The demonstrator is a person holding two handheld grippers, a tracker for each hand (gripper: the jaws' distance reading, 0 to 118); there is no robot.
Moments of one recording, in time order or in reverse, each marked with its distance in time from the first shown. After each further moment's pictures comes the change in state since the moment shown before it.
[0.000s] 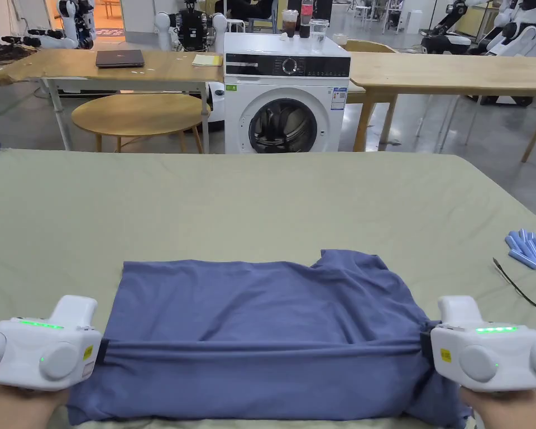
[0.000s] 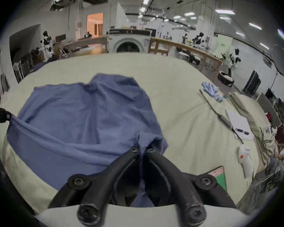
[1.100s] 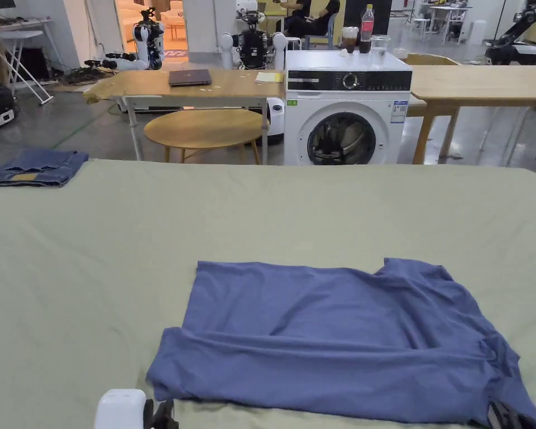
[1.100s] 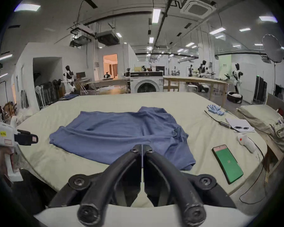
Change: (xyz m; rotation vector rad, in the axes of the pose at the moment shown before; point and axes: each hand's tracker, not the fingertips) left arm 0.011 -0.150 0.113 0.292 -0.072 0.239; right arm -0.063 -0.132 0.178 0.440 0.168 -0.072
